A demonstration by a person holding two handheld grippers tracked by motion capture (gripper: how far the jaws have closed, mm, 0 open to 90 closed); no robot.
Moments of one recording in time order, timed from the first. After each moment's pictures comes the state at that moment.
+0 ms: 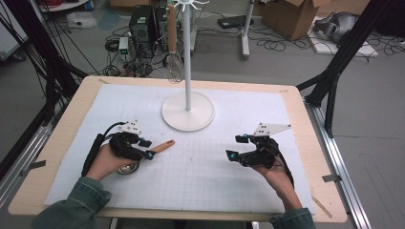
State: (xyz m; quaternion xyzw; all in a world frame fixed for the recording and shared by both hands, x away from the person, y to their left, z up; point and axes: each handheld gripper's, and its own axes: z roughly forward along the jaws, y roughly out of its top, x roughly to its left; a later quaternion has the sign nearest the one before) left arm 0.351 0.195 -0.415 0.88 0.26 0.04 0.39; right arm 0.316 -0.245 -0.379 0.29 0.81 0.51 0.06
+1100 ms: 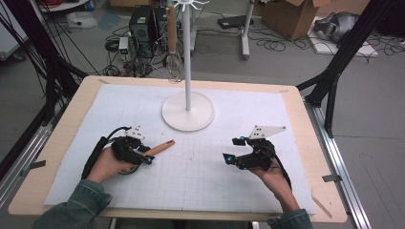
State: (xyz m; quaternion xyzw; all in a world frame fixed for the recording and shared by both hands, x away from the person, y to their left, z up) left arm 0.350 0.192 -0.429 0.91 0.26 0.05 0.33; right arm 0.314 -0.236 -0.385 0.28 0.82 0.49 0.06
